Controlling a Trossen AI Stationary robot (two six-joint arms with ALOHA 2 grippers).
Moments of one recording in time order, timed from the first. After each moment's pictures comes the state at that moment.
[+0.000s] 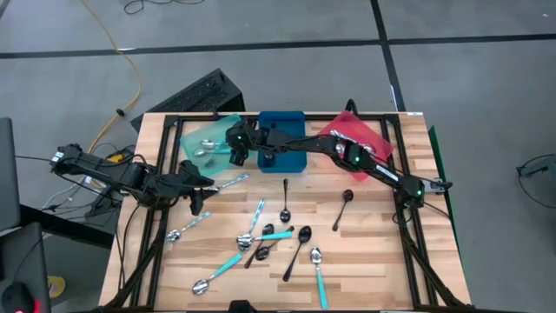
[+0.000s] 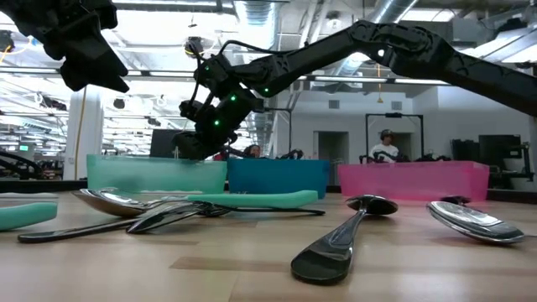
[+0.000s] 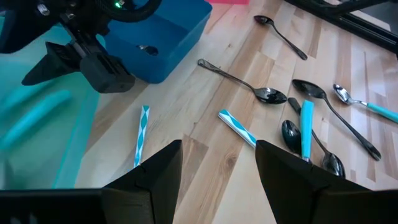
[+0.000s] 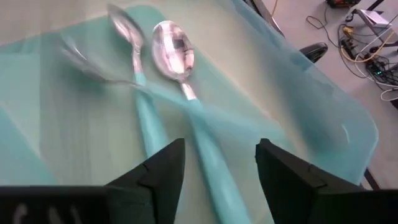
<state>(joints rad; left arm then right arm) -0.28 0.61 0.55 -0.64 -0.45 -0.66 -0.28 2.64 2.34 -0.34 0.23 -0.21</state>
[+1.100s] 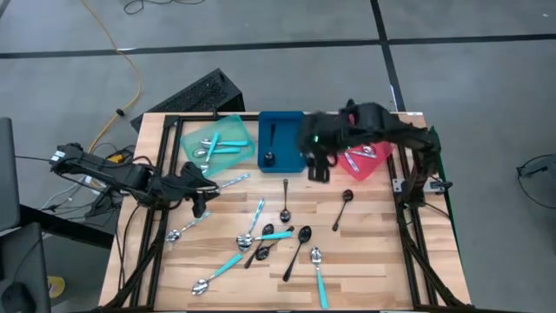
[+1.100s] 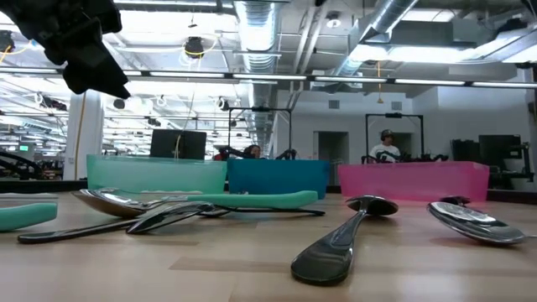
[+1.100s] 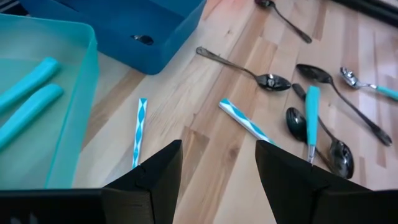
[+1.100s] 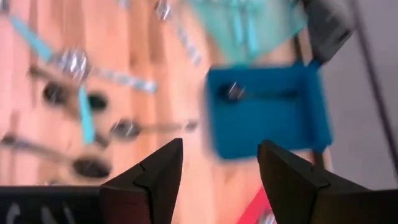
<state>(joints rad) -0.28 0.67 0.55 -0.63 -0.43 -0.63 -0.02 1.84 2.34 -1.54 0.20 0.02</state>
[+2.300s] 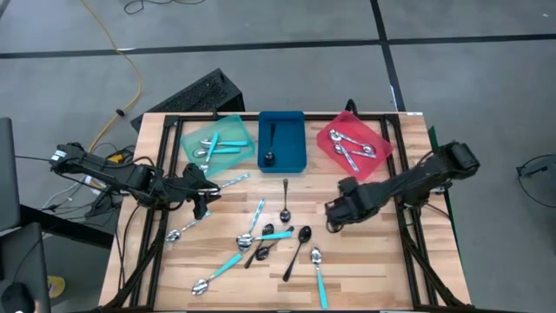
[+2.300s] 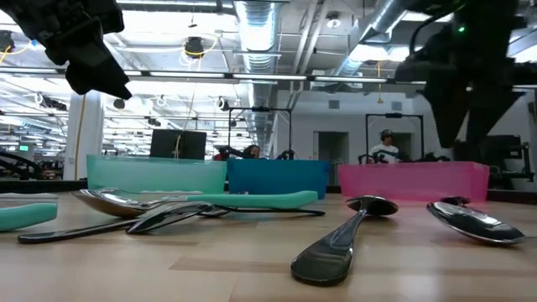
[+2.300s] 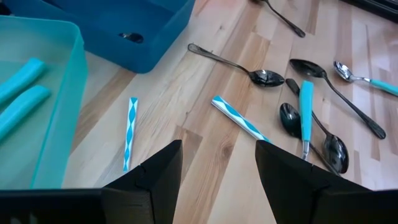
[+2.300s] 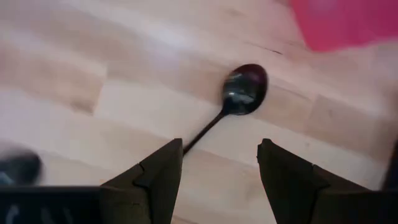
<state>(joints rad) -0.28 0.69 0.55 -0.60 -0.41 -0.61 0.34 1.51 1.03 -1.16 0.33 1.65</state>
